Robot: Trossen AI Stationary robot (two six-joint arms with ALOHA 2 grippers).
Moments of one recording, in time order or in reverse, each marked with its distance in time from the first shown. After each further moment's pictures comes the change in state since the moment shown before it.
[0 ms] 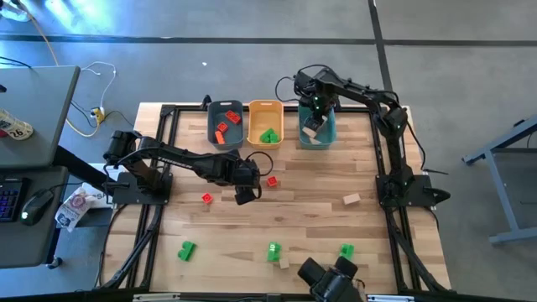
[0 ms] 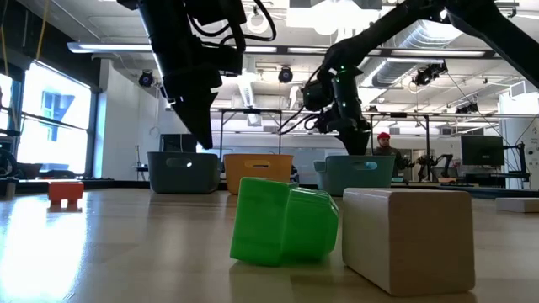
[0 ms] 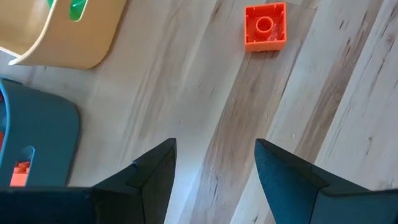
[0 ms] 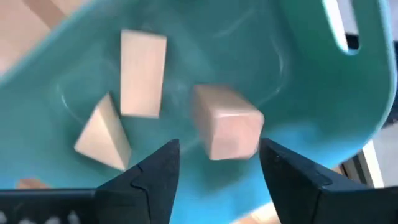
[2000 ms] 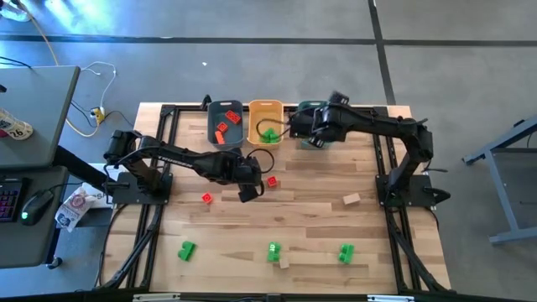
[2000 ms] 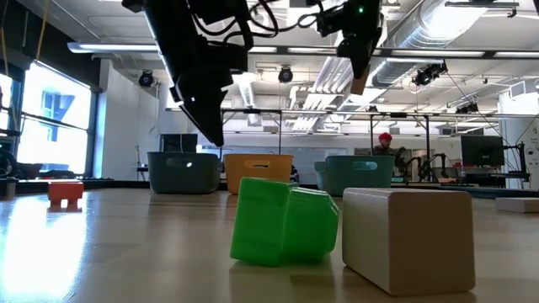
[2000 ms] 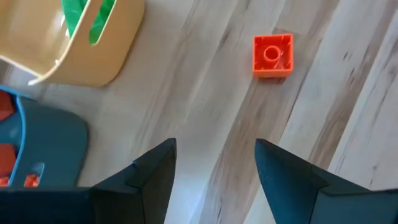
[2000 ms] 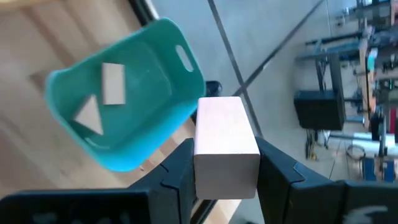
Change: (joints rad) left arm 0.015 0.000 0.000 0.059 -0.034 0.003; right arm 0.537 -0.348 0.000 -0.247 0.695 0.439
